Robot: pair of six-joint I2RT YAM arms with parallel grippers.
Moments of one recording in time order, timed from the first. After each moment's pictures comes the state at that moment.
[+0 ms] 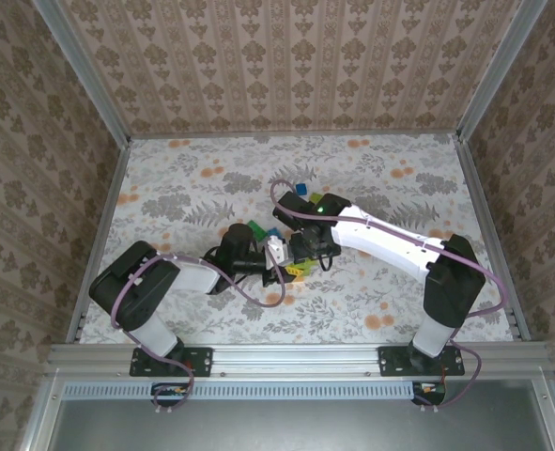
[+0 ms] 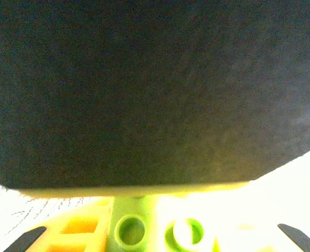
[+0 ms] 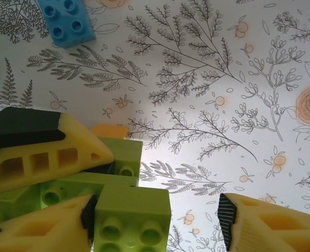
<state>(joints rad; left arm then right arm) -0.74 1.62 0.50 0.67 0.74 0.39 0.84 1.71 1.46 -1.15 0.19 0.66</state>
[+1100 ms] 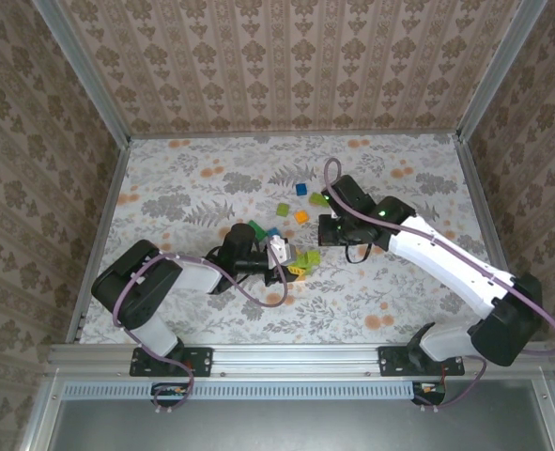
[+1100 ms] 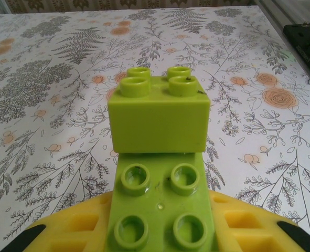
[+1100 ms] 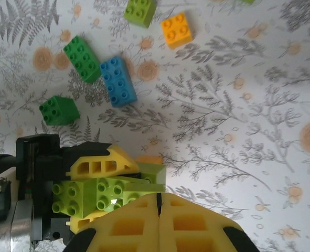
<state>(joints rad) -0.75 1.64 0.51 0.67 0.72 0.38 0.67 1.38 1.24 -0.88 0.03 0.63</state>
